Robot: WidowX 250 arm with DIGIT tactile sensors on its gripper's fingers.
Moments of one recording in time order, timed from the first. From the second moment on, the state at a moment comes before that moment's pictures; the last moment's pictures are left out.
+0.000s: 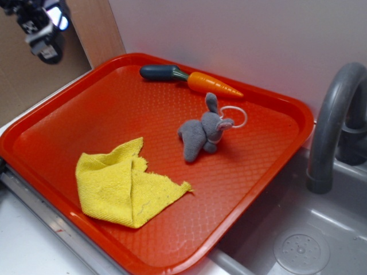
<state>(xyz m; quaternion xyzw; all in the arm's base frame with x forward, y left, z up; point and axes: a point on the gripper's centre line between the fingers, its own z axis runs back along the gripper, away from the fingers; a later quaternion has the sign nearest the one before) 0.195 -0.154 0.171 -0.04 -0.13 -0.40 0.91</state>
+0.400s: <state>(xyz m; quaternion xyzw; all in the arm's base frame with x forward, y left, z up) 0.221 -0.225 0.109 -0.06 -0.06 -0.42 0.90</state>
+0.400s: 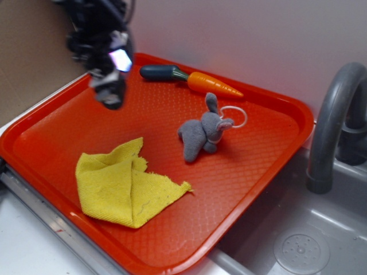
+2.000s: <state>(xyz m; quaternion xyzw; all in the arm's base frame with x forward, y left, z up) 0.206 -0.234 0.148 0.07 0.04 -0.25 0.96</state>
